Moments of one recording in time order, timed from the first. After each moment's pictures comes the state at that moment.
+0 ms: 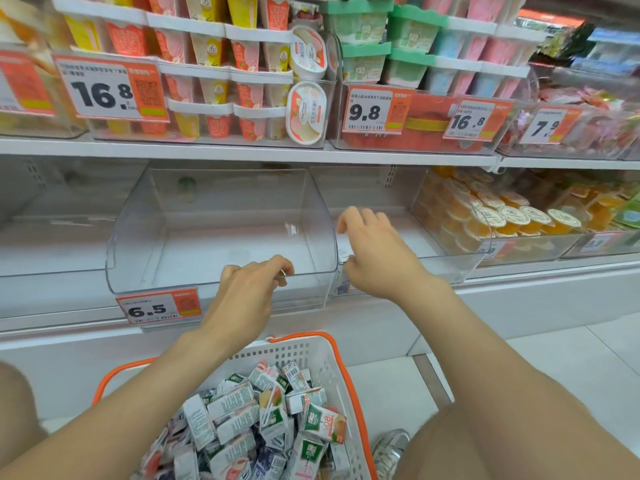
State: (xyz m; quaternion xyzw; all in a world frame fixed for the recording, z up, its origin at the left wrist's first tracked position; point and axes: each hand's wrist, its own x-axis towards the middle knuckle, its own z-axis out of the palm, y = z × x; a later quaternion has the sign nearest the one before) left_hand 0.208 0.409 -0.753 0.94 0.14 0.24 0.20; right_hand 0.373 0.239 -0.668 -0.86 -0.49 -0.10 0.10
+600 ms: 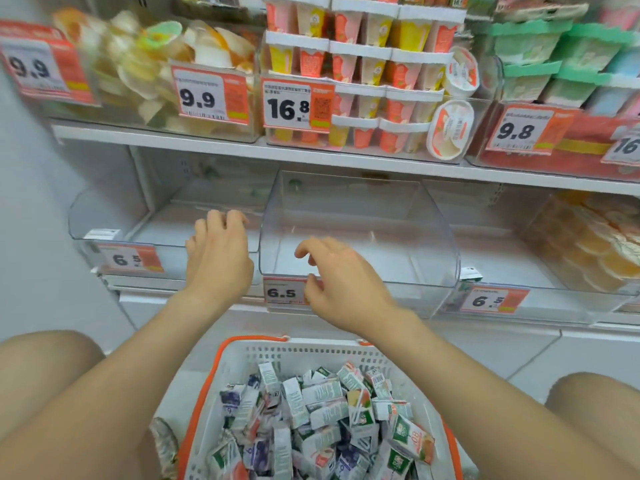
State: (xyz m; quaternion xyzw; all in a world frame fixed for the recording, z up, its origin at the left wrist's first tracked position) left_hand 0.072 0.541 -0.707 0.86 0.44 0.26 0.02; right_hand 0.210 0.378 -0.688 -0.74 -0.63 -0.04 0.23
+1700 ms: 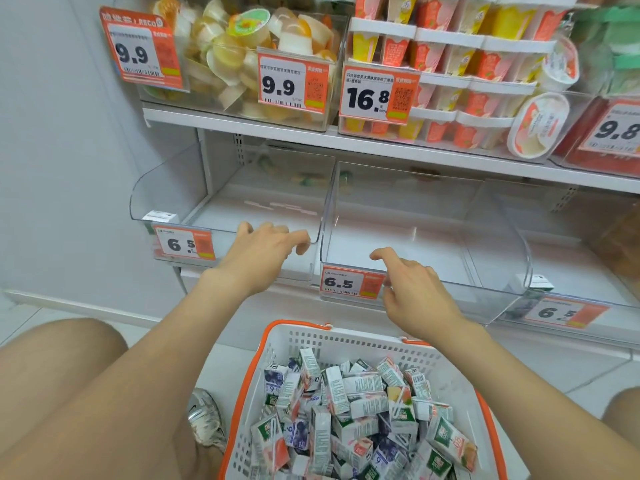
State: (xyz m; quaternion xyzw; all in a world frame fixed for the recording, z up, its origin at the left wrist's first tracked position) left_hand 0.022 0.570 -0.710 0.95 0.29 0.09 -0.01; right_hand 0.232 0.381 -0.735 -0.80 -0.58 -0.02 0.13
